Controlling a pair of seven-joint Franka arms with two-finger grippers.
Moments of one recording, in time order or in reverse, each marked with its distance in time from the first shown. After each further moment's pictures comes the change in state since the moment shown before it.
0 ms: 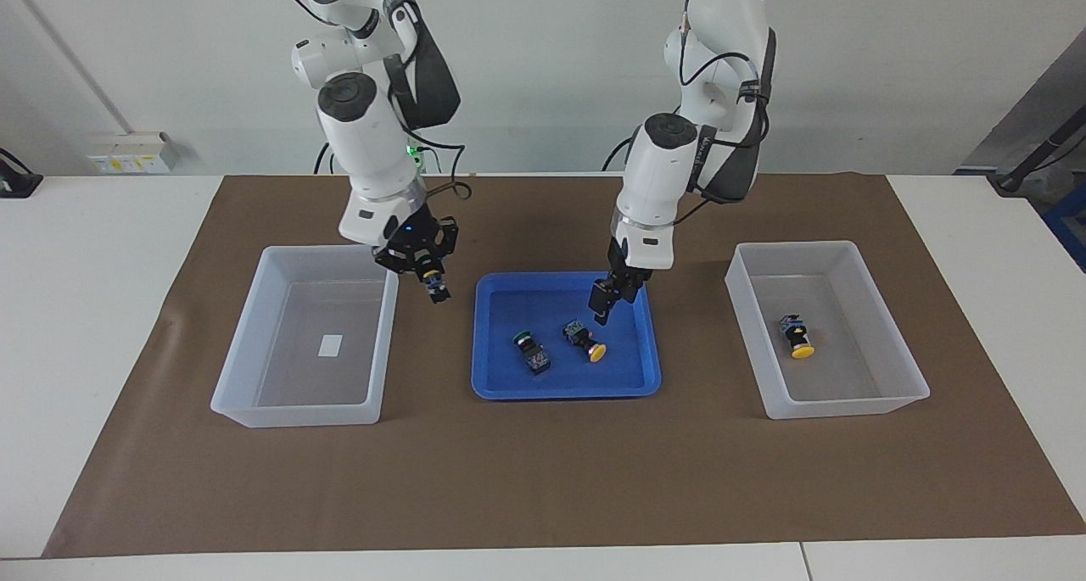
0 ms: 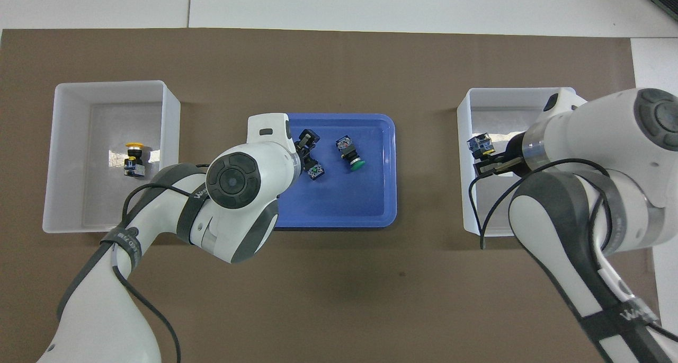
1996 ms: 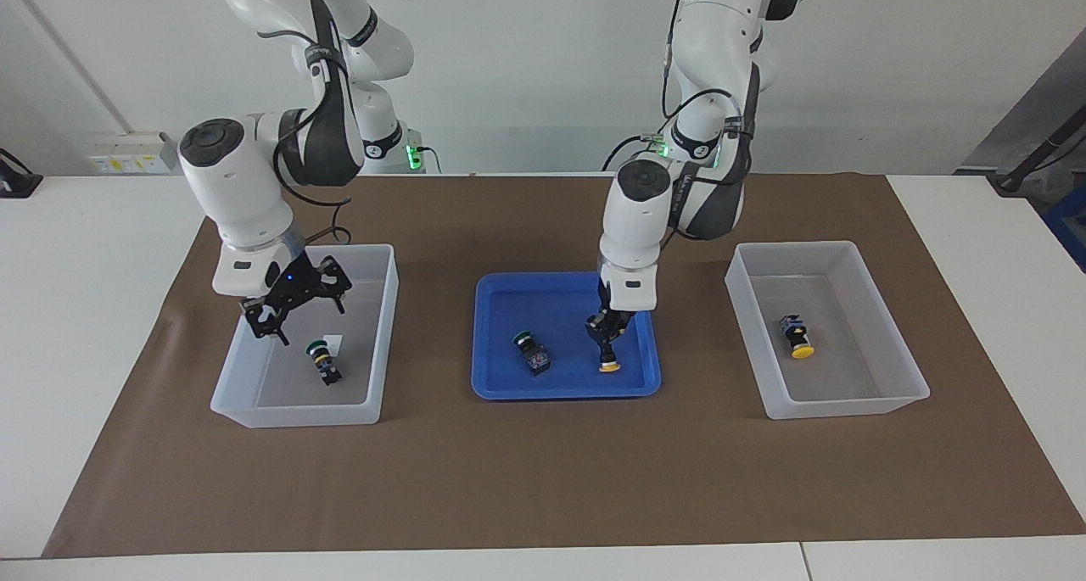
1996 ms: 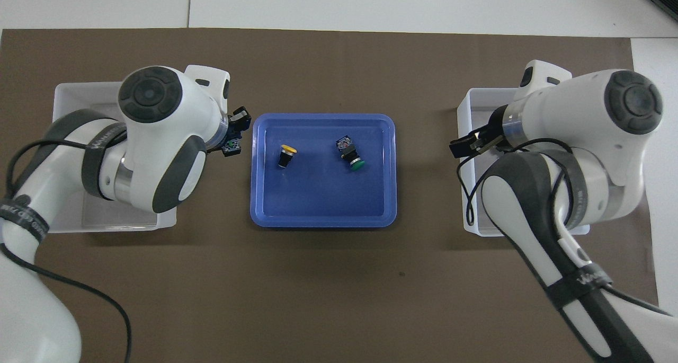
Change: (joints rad) left arm 0.224 -0.059 0.031 0.208 0.062 -0.542 0.541; right arm -0.001 0.122 0.139 0.103 -0.032 0.173 -0.011
